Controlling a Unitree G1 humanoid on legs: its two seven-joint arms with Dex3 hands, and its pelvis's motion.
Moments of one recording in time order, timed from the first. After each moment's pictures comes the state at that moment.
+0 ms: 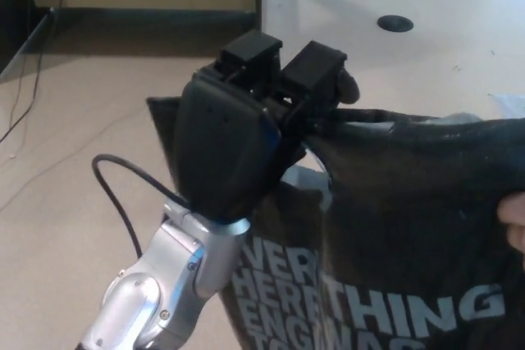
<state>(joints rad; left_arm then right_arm) -0.52 0.20 -0.33 -0.04 1.05 -0.23 0.66 -0.07 -0.45 0.14 1.13 -0.31 -0.48 -0.13</state>
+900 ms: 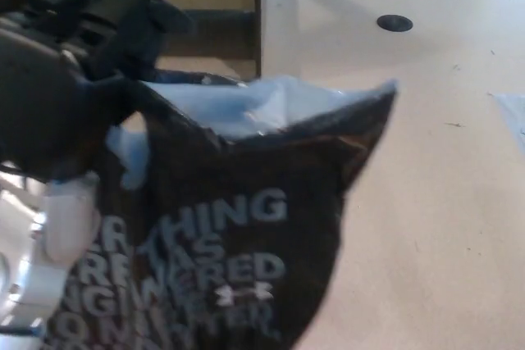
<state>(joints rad) -0.47 0.47 0.03 -0.13 0.84 -0.36 0.66 -0.05 -0.44 0.14 1.13 -0.31 -0.49 -0.13</state>
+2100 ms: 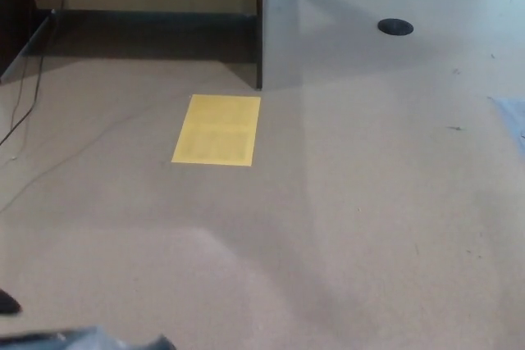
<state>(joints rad) 0.13 0.57 0.13 0.49 0.77 -0.78 0.93 -0.03 -0.43 0.12 1.13 -0.31 -0.49 -0.14</state>
